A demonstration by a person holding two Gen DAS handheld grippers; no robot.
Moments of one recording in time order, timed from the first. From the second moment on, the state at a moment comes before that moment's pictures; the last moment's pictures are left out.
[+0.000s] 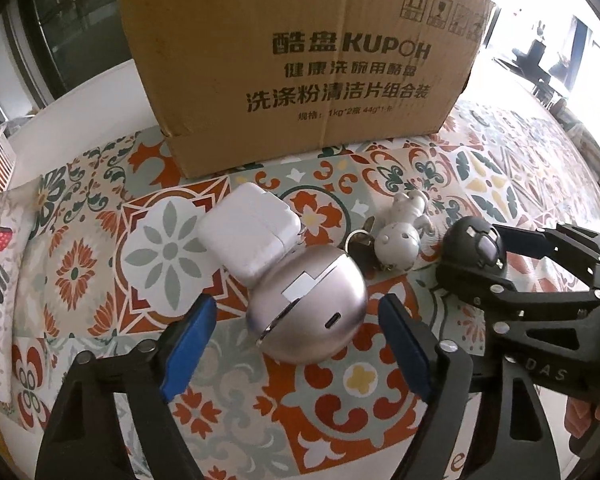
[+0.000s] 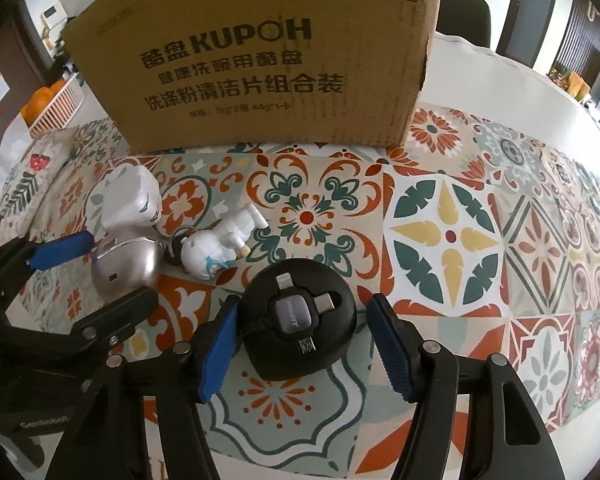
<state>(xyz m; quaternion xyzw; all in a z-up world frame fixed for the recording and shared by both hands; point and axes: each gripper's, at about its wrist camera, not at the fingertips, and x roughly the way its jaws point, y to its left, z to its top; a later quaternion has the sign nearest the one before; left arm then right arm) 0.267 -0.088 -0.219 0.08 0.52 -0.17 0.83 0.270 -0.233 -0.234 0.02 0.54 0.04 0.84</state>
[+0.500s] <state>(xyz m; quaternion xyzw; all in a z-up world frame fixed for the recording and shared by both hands) 0.273 -0.092 -0.226 0.06 0.53 -0.17 0.83 0.269 -0.230 -0.233 0.02 0.54 0.04 0.84</state>
